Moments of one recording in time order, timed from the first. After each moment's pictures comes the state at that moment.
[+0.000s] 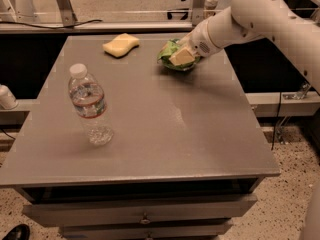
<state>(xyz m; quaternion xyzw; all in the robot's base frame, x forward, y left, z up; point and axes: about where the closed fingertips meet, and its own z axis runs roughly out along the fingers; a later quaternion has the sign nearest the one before) 0.719 -0.068 0.878 -0.51 0.75 0.12 0.41</state>
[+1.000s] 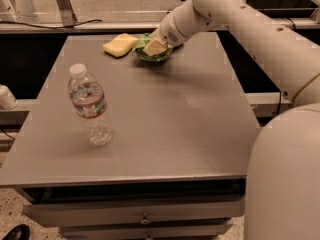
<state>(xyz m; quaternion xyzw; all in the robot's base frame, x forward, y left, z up) 0.764 0.016 0.883 -0.55 0.72 0.12 0.41</state>
